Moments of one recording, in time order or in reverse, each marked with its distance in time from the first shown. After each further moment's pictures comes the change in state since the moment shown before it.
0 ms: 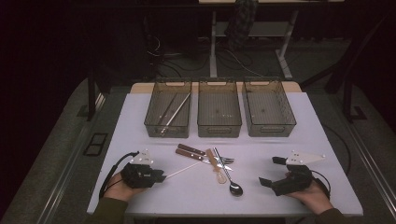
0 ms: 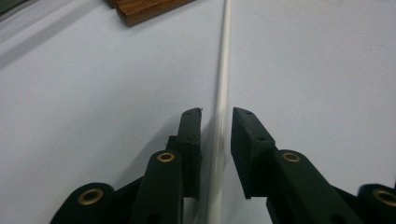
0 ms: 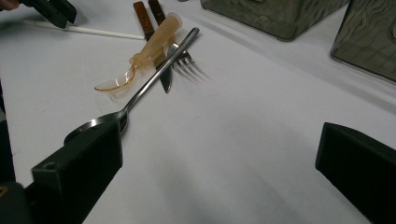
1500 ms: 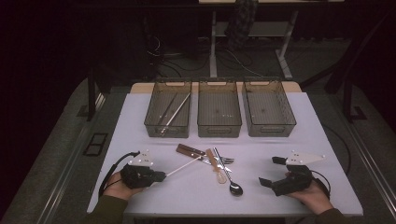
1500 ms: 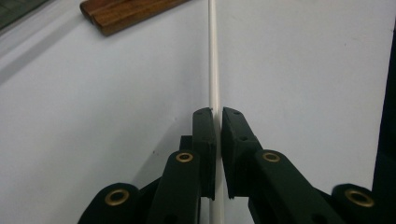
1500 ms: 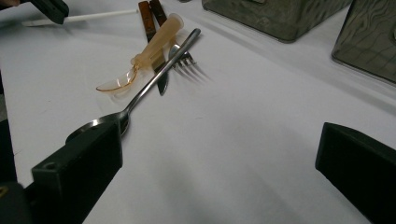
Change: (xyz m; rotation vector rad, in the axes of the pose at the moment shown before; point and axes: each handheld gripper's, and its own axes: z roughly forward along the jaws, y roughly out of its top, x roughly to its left) left arm -0.002 0.005 -0.007 -0.032 -0.041 0.062; right arm 0.001 0.001 0.000 -0.001 0.001 -0.006
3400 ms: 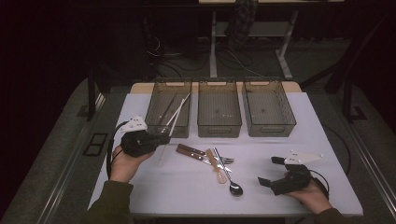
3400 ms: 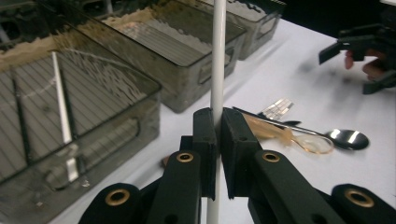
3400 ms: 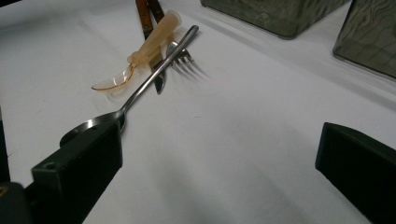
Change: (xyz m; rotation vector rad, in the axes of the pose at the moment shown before) left arm 0.032 0.073 -0.030 -0.330 0.109 -0.102; right arm -0.002 -0.001 0.004 0.010 -0.002 0.007
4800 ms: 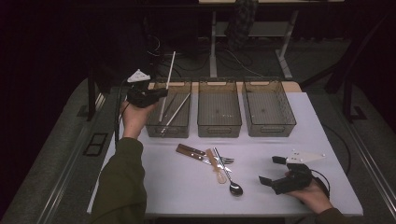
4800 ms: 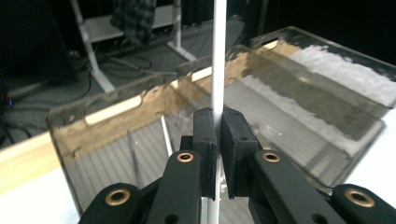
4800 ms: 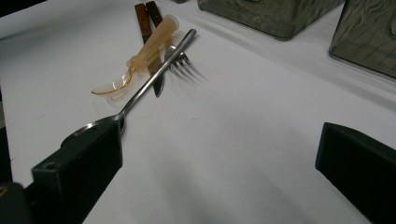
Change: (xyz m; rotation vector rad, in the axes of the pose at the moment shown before) left arm 0.101 0.073 0.047 -0.039 0.251 -0.081; right arm -0.003 -0.001 -0.002 -0.013 0.007 0.023
